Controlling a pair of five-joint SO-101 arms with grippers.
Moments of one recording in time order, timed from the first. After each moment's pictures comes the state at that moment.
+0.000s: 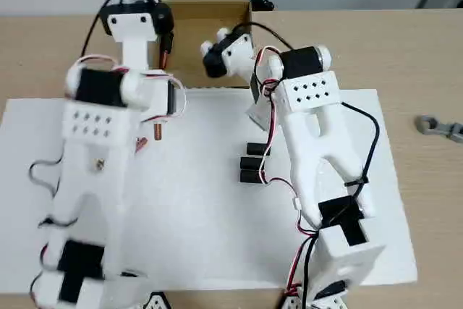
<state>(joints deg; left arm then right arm) 6.4 -8.5 -14.4 99.6 13.5 -17.8 12.4 -23.1 94.9 38.2</state>
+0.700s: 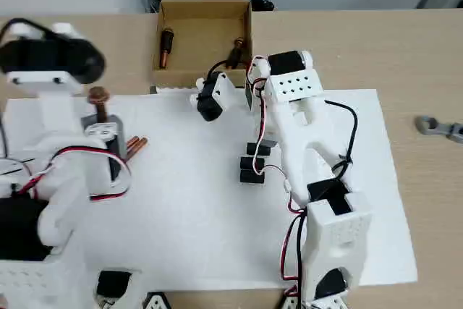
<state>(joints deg) -3.0 -42.5 -1.6 99.6 7.8 -17.8 24.5 -23.1 94.9 62.5</state>
